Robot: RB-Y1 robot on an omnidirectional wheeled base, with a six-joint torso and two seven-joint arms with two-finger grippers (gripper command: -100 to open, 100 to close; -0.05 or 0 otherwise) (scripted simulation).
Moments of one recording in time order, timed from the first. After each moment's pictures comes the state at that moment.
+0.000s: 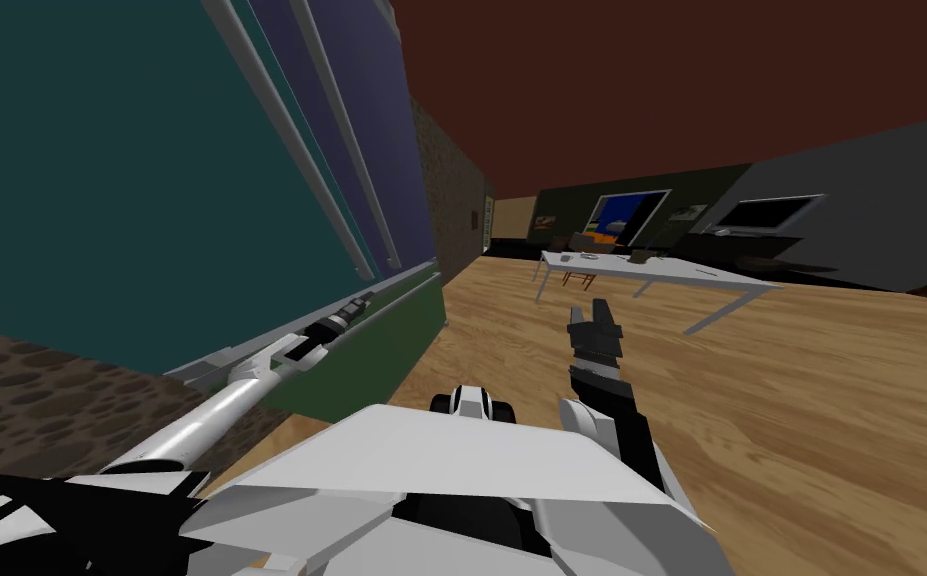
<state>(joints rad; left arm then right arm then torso) 0.15 0.98 0.16 -1.31 -0.15 -0.51 0.36 0.53 0.01 -0.06 -2.24 -0.09 -0.45 0.09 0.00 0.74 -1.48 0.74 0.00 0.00</state>
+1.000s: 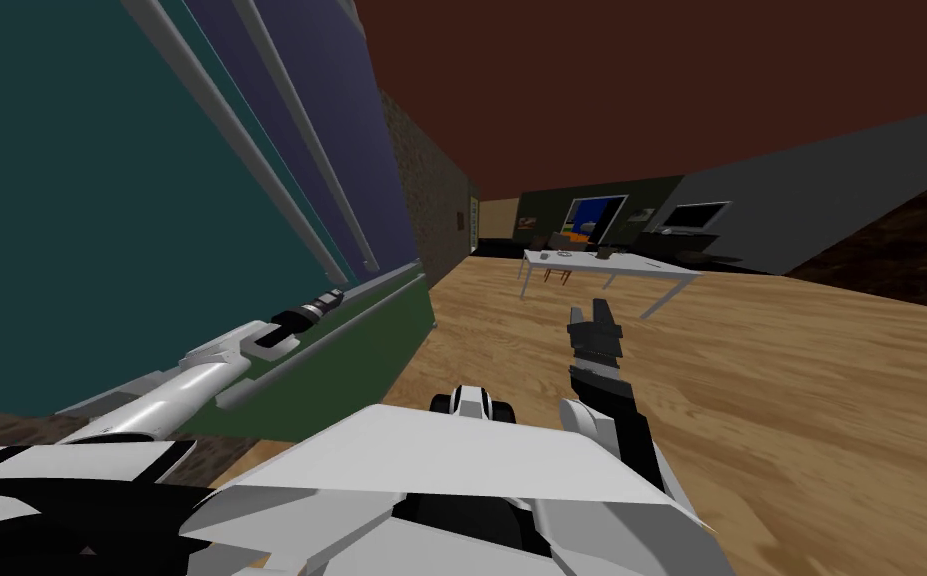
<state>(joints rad) 0.07 1.14 0.17 -1.09 -0.19 -0.48 0.46 0.53 0.01 -0.06 -2.24 -0.09 -0.45 0.09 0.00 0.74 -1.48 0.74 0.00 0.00</state>
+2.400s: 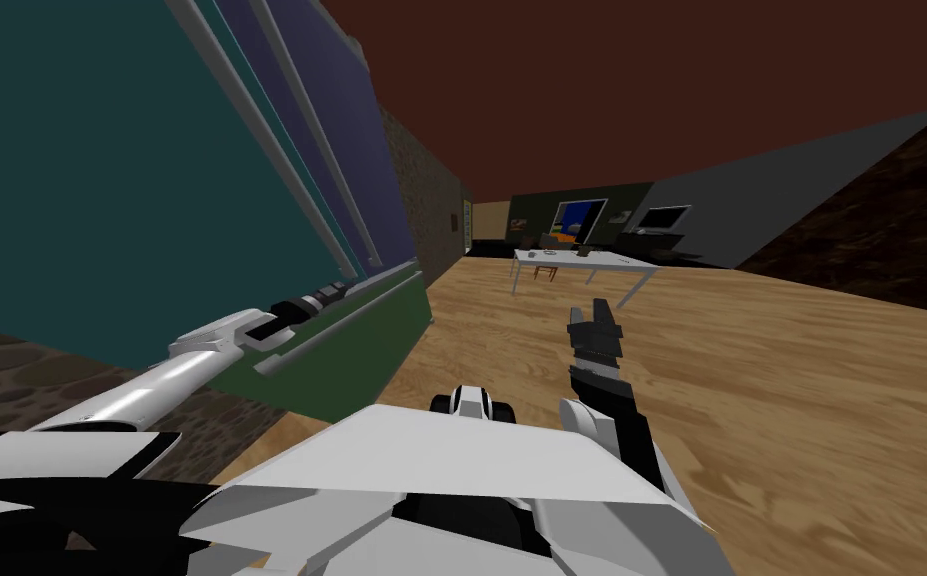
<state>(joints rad) 0.04 1.23 0.13 -1.10 -0.22 -0.62 0.53 0.53 0.01 -0.06 -2.24 -0.09 -0.45 0.09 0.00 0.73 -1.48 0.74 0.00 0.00</state>
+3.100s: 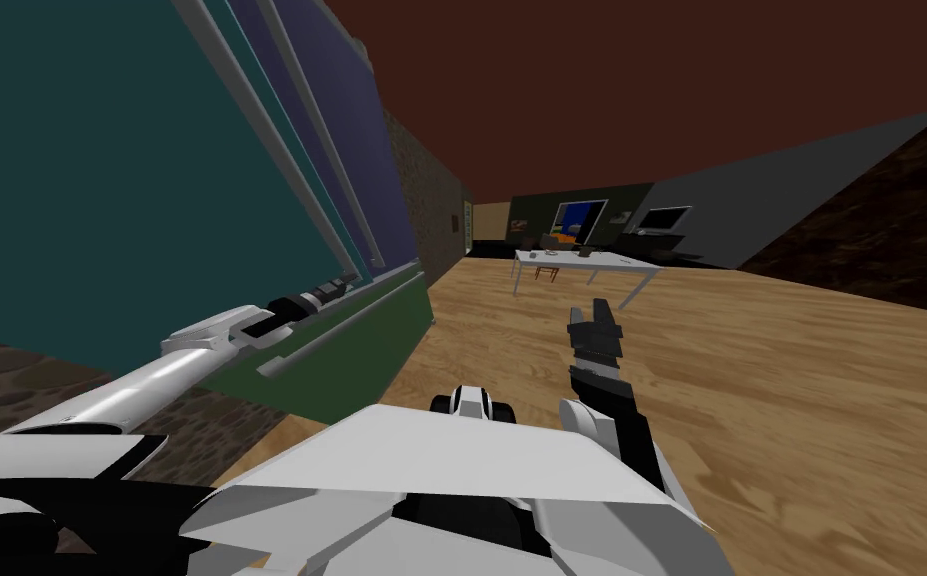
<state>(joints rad) 0.06 1.26 0.14 -1.14 -0.20 -0.61 0.58 0.53 0.01 -0.06 -2.24 -0.09 -0.45 0.09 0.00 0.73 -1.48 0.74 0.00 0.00</state>
